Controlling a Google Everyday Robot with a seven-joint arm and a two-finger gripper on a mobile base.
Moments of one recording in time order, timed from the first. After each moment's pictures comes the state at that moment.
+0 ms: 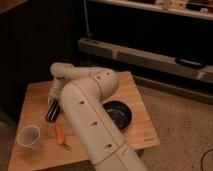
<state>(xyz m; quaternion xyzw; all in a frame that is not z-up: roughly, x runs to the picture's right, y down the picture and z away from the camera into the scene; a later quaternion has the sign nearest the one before) -0.329 0.107 0.896 -0.49 0.22 0.63 0.56</state>
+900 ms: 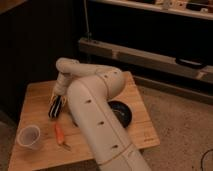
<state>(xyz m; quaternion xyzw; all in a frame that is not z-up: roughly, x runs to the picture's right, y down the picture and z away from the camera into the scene) -0.272 0.075 0.874 -0.50 0.21 0.65 0.54</state>
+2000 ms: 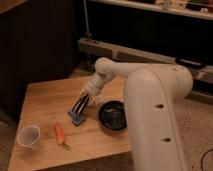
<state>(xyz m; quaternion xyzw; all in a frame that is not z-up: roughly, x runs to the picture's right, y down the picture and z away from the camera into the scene) -0.108 0.066 0.834 -0.45 0.16 0.76 0.43</state>
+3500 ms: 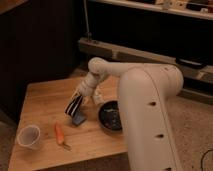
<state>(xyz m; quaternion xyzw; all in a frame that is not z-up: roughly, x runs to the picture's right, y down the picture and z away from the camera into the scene) -0.172 0.067 0.827 -0.50 0.16 0.72 0.46</state>
